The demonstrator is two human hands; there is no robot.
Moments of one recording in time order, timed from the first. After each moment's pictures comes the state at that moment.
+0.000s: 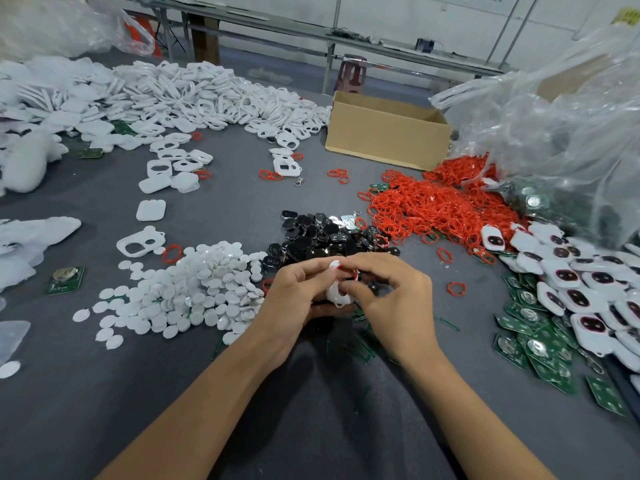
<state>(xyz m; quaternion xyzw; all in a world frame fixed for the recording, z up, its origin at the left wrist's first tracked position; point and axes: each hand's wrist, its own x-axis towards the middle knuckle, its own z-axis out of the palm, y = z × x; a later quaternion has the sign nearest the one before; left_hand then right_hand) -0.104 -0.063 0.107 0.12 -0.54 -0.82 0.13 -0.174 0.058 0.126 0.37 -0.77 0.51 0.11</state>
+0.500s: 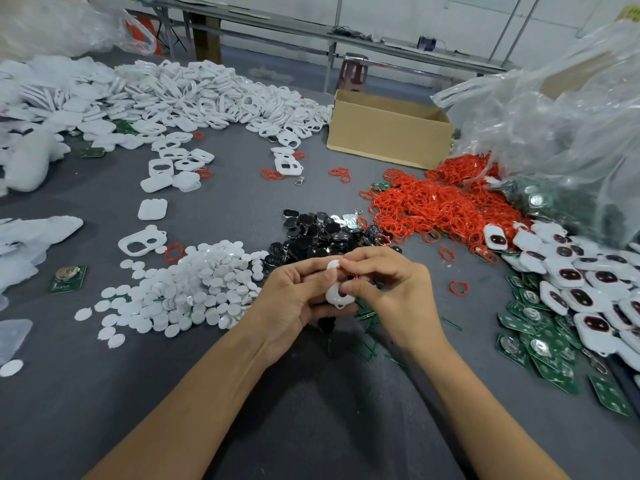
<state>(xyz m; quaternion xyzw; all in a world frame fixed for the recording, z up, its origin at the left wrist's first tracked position) -0.099 -0.071 0.106 0.08 -0.48 -0.87 0.09 -0.183 0.061 0.125 0.37 -0.69 0.62 -0.03</state>
